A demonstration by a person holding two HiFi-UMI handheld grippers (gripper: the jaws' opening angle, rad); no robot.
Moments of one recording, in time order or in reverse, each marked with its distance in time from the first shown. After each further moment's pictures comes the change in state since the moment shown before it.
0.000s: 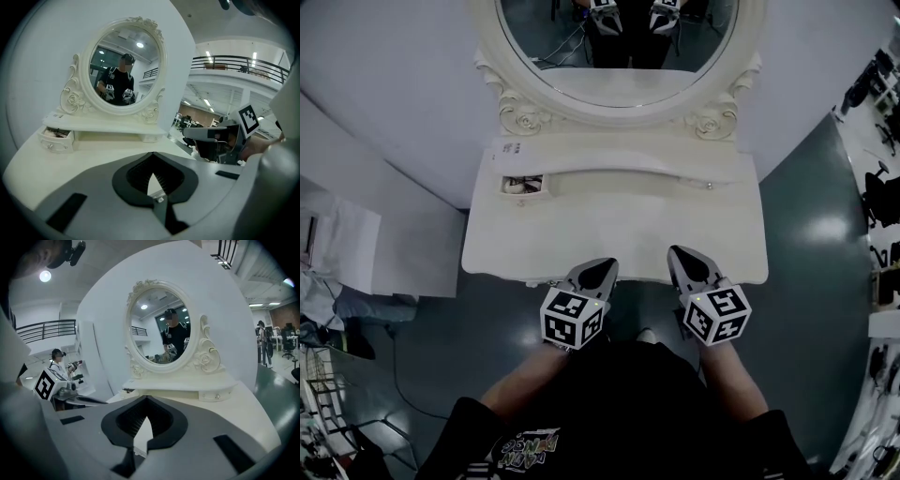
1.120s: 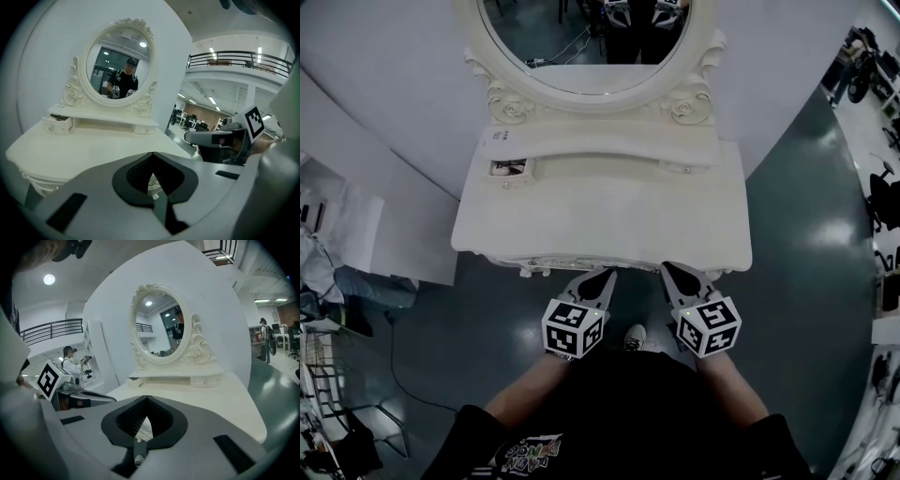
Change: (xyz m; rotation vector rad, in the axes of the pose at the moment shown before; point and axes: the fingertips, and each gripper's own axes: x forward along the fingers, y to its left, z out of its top) left arm 0.006 -0.099 -0.056 -0.024 0.006 0.078; right arm -0.093 -0.024 -0.061 -0.024 0.050 0.078
